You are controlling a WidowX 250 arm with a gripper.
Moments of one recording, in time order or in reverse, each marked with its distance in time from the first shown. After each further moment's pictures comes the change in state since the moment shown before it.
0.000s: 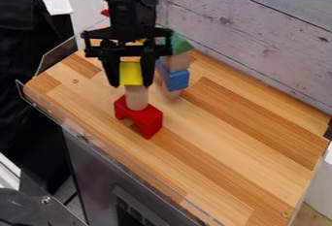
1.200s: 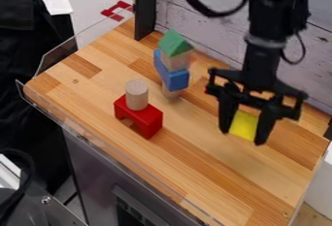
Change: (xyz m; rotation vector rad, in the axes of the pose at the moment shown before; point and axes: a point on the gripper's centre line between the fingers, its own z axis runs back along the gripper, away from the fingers) arm -0.065 -0.132 -0.041 0.061 0.183 -0.463
